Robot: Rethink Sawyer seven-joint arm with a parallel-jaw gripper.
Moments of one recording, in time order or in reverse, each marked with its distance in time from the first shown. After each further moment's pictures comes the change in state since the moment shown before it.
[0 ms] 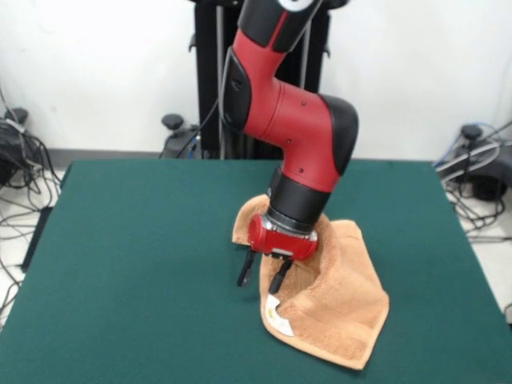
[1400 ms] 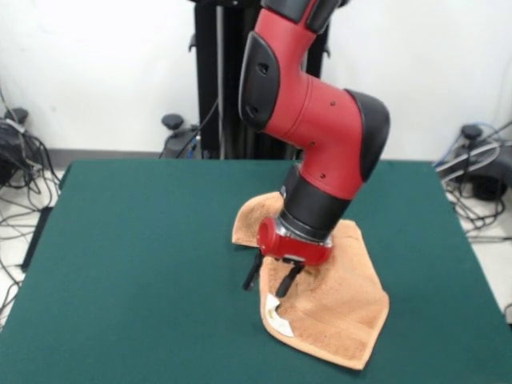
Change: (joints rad) arm 0.058 -0.038 -0.070 -0.134 0.000 0.306 0.000
